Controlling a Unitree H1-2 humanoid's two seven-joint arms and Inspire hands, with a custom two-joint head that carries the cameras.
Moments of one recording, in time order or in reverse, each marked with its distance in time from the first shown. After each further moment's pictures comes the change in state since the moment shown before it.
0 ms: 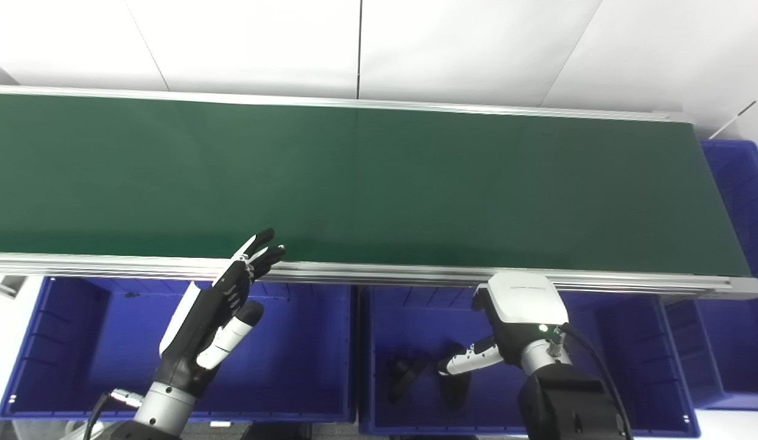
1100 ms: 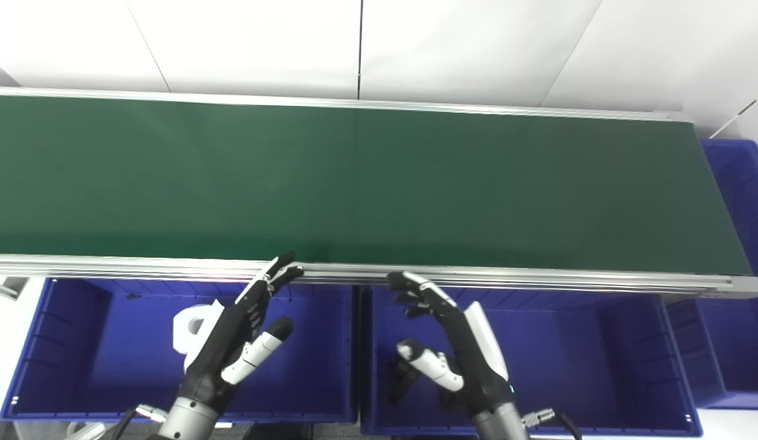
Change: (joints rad) left arm 0.047 -0.054 -0.044 0.022 0.053 0.036 -0.004; right arm 0.252 0.113 -0.015 0.315 1.225 -0.465 -0.749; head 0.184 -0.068
